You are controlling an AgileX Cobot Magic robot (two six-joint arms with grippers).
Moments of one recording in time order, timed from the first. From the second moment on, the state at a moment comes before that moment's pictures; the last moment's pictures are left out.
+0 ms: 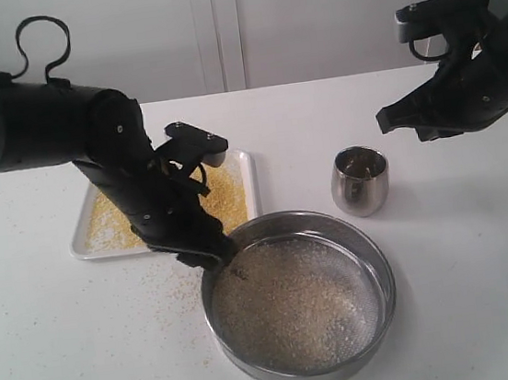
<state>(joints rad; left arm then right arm) -0.65 1.83 -1.26 -0.09 0.74 0.20 0.17 1.57 -1.09 0.11 0.56 -0.11</state>
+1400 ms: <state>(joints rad) -0.58 1.38 -1.22 0.13 1.18 0.11 0.17 1.57 -1.09 0.11 0.56 -0.11</state>
